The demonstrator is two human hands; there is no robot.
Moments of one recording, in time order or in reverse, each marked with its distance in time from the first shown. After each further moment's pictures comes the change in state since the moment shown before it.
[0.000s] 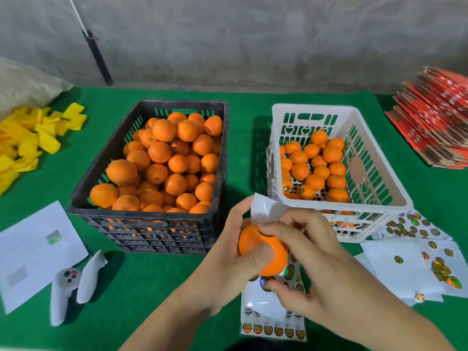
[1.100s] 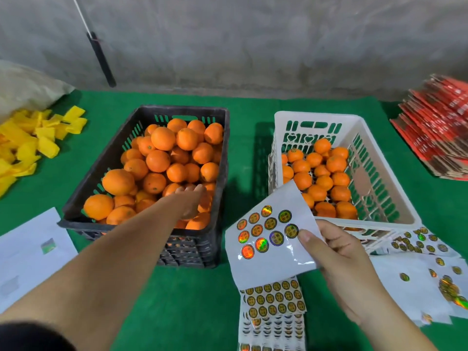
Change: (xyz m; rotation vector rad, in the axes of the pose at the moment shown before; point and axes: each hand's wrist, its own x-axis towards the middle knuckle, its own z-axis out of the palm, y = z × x) left_hand 0.167 -0.043 -0.192 1.582 -0.073 -0.683; right_hand 0.018 0.065 0.030 1.104 0.277 0.632
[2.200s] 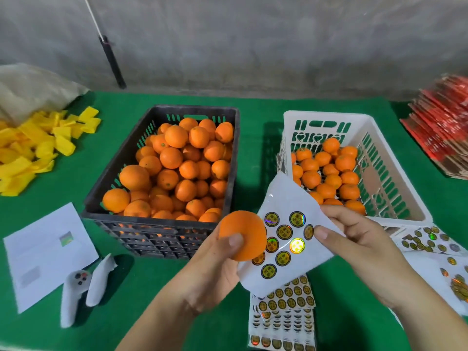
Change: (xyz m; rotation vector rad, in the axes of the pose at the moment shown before) left_hand -0.213 0.074 0.045 -2.000 -0.310 0.616; right_hand -0.007 -0.035 -0.005 -0.143 -0.217 -0.087
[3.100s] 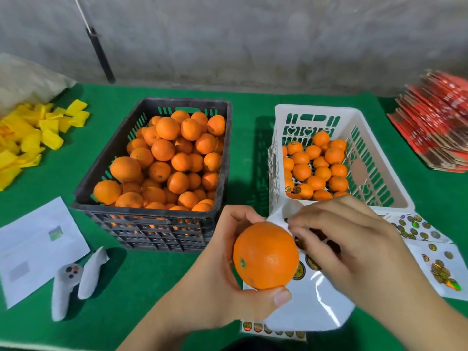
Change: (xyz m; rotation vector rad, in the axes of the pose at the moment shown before) left_hand -0.028 0.001 0.037 0.711 -0.037 0.386; right_hand -0.028 -0.047 0.029 -1.075 0.158 -0.631
